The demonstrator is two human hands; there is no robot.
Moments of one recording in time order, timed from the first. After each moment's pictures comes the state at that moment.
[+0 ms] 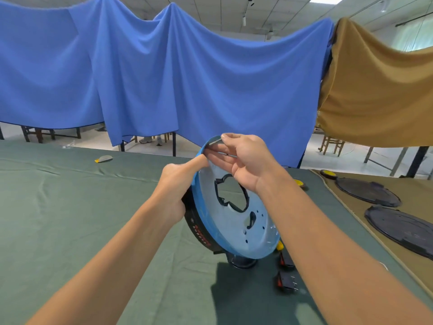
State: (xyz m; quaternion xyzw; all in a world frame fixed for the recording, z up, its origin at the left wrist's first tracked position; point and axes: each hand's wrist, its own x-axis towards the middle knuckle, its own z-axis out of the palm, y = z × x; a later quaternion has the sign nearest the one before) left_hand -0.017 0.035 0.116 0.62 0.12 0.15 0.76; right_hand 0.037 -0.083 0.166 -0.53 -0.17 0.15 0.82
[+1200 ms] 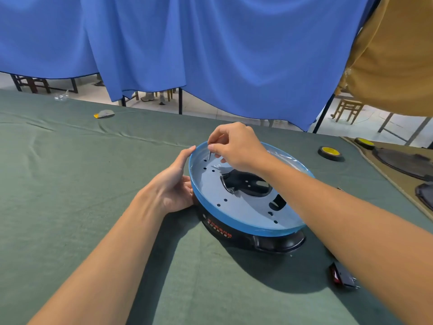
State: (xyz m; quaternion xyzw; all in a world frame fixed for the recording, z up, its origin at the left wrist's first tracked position) left_hand 0.050 0.133 0.002 0.45 0.15 -0.13 0.87; right_hand 0.106 -0.007 0.076 -0.88 -0.34 -0.06 0.33
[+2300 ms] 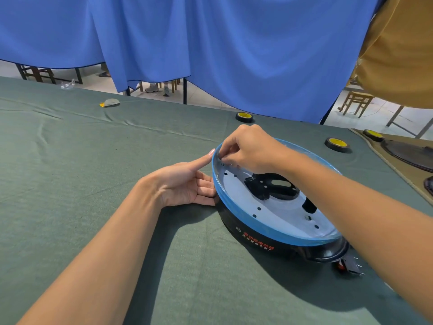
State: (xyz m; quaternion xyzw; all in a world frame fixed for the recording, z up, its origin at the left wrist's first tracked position) left_hand 0.039 0.137 -0.006 0.57 0.07 -0.23 0.79; right_hand 0.089 -0.029 0.077 -0.90 -0.40 0.00 0.18
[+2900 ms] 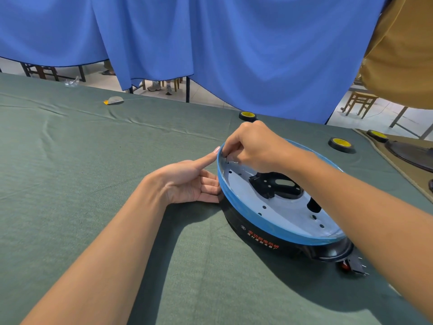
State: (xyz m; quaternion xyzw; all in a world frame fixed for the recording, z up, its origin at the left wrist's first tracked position) left_hand 0.041 0.137 -0.007 0.55 0.08 -0.23 0.80; right_hand 0.086 -0.026 0.080 -0.89 -0.42 -0.02 0.17
